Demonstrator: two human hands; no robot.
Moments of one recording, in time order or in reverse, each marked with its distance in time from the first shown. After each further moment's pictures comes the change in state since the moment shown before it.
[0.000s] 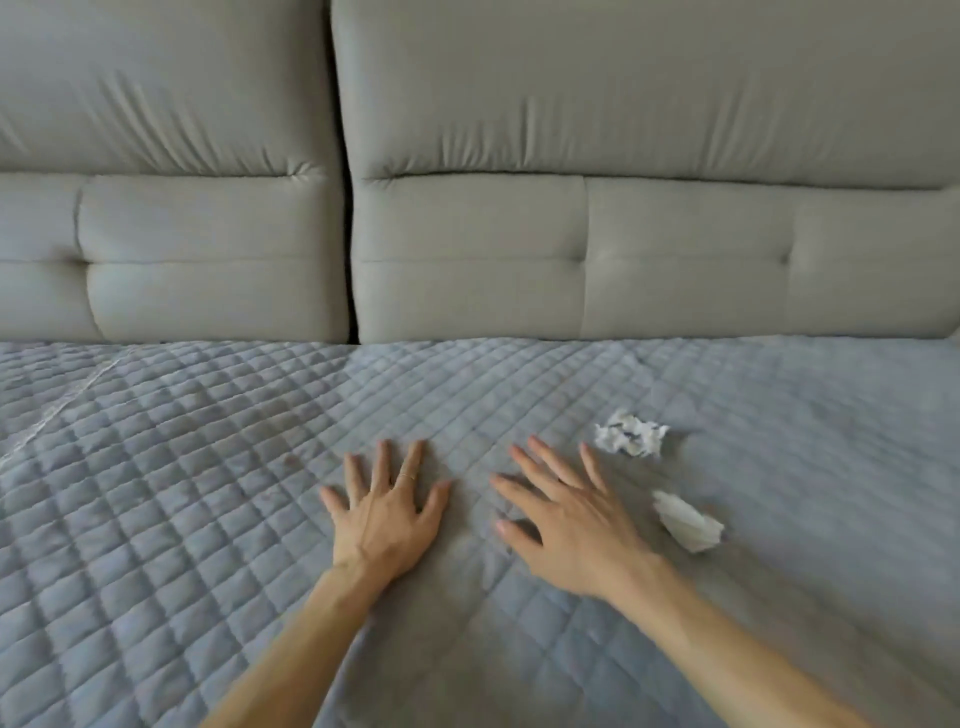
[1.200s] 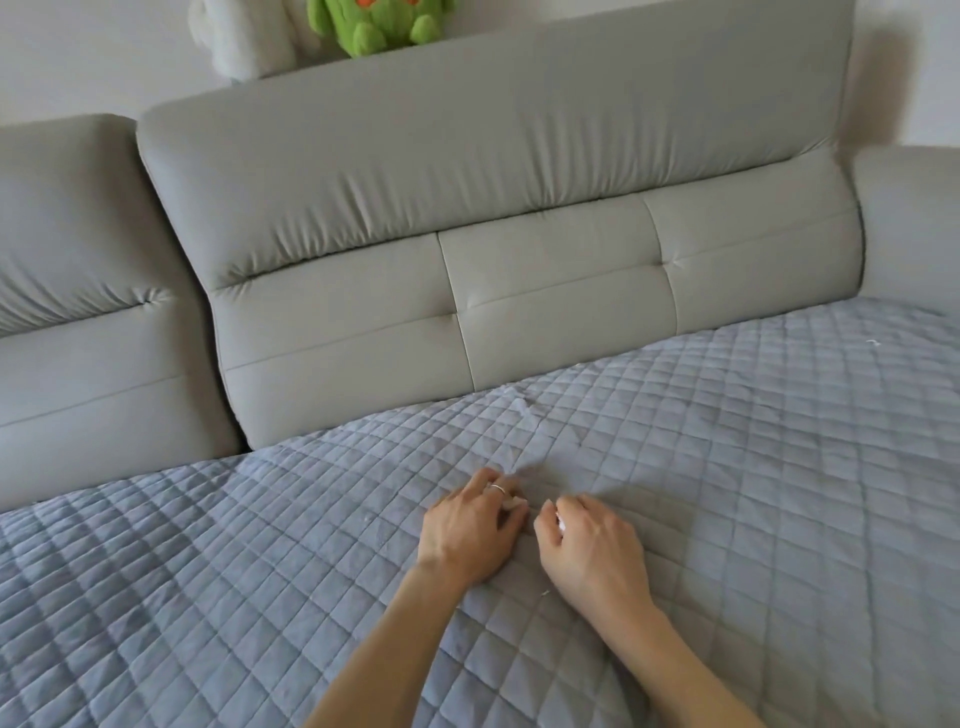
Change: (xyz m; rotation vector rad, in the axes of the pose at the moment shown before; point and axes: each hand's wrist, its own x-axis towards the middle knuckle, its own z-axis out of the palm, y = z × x) left_hand 0.035 0.352 0.072 0.051 0.099 0.676; right_hand -0.123 0.228 -0.014 0.081 0.735 0.657
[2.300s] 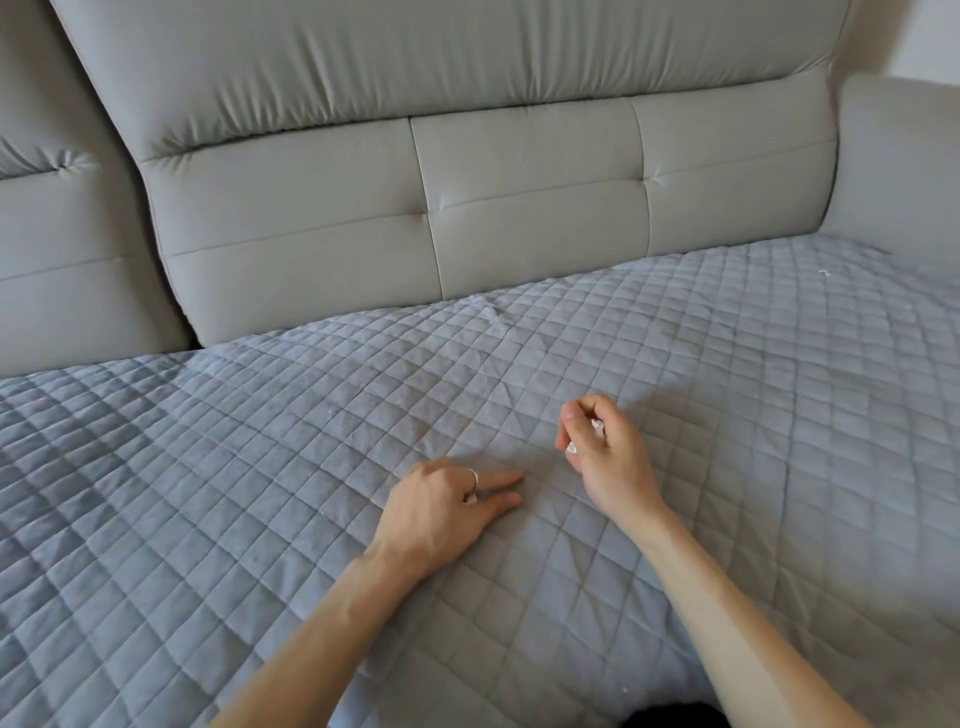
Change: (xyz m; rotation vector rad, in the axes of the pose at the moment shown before) left_hand -0.076 0.026 -0.017 -0.382 -0.034 0.001; right_hand 0.002 0.025 -0.063 0.834 -0.221 0.418
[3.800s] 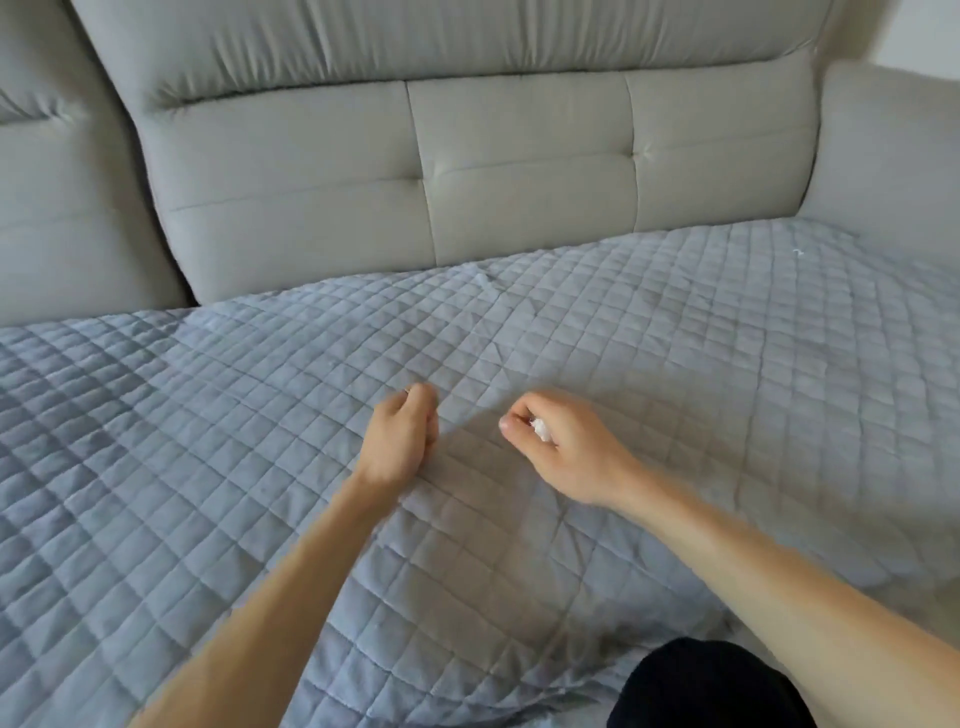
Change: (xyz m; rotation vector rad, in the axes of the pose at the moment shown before) left_hand -0.041 0.031 0.040 -0.821 0.004 -0.426; right_hand -0.098 0.008 -0.053 -0.608 -0.388 -0.122
